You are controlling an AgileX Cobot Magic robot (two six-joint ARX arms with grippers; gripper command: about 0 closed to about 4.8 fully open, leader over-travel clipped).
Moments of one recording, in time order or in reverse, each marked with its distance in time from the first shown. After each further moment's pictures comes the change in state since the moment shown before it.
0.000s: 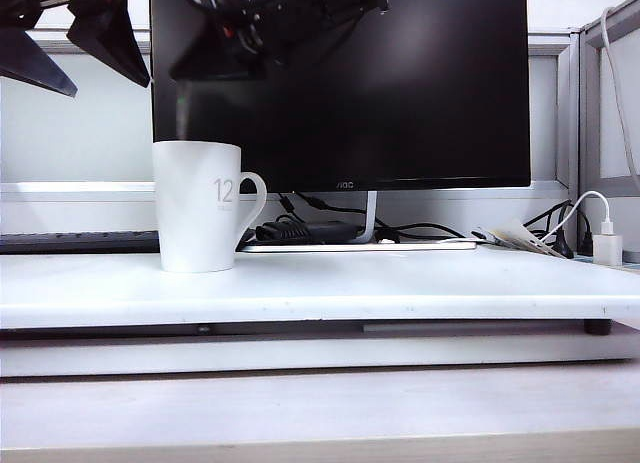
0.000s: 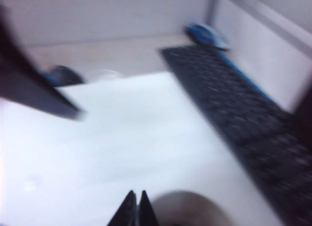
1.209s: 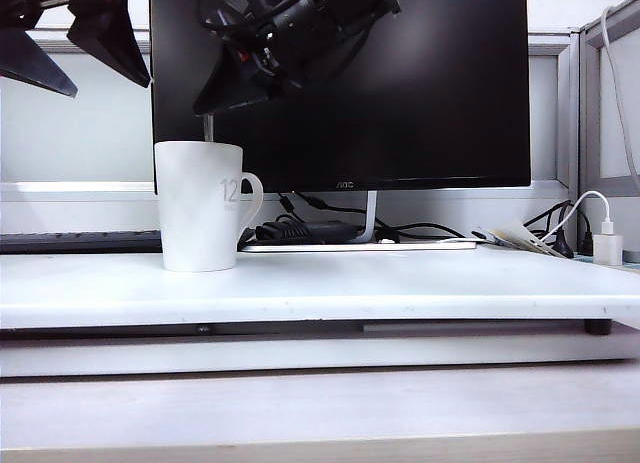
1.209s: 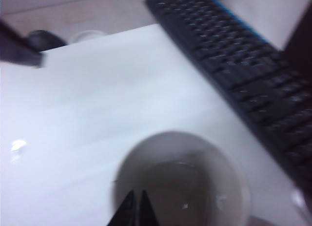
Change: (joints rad) left arm 0.000 0.000 0.000 -0.001 0.000 0.000; right arm -0.011 -0.003 0.000 -0.138 0.113 0.019
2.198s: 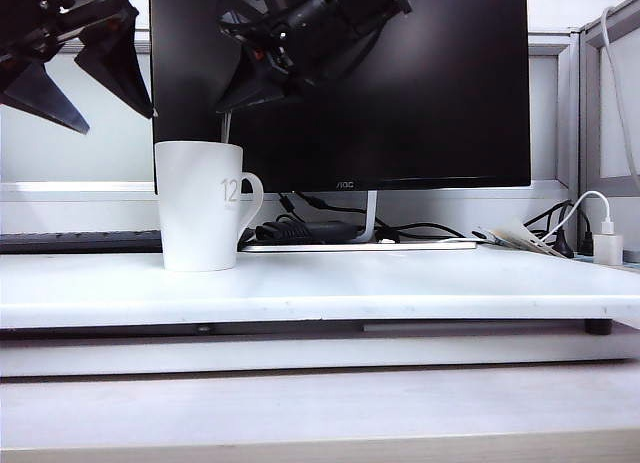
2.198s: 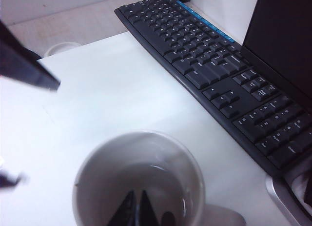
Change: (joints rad) left arm 0.127 0.221 0.211 -0.204 0.201 0.045; right arm -0.039 -0.004 0.002 0.032 0.037 0.061
